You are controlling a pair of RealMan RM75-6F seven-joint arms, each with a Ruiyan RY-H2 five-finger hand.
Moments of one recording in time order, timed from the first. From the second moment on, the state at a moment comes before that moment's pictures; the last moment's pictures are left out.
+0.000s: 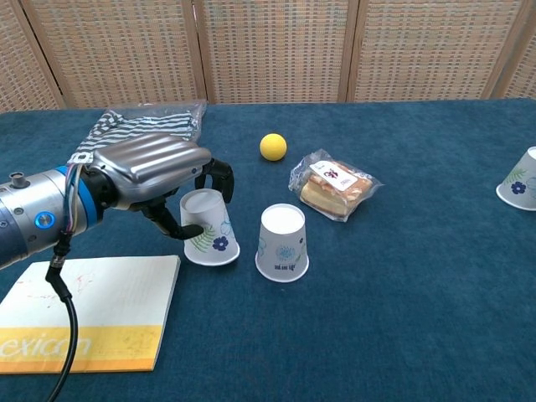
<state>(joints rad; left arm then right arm) -0.78 -1.62 -0.07 -1.56 1.22 1.04 0.63 0.11 -1.07 0.10 -1.72 -1.48 1.48 -0.07</state>
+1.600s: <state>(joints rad) -0.38 -1.14 -0.01 -1.74 1.36 1.45 0.13 0.32 -1.13 0.17 -1.53 -1.42 1.16 0.15</state>
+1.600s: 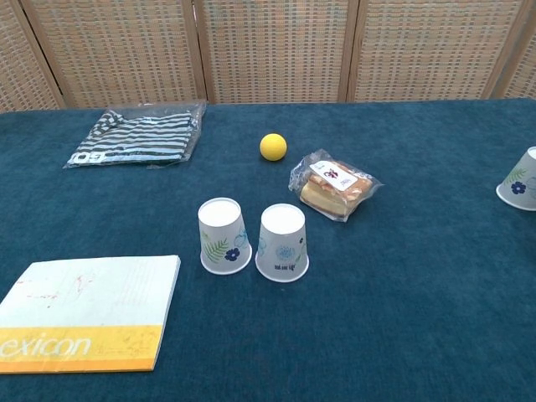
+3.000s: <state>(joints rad) -0.23 -1.02 -0.07 -1.71 1.32 1.41 -0.04 0.64 -1.44 0.20 -0.85 -1.26 0.70 0.33</state>
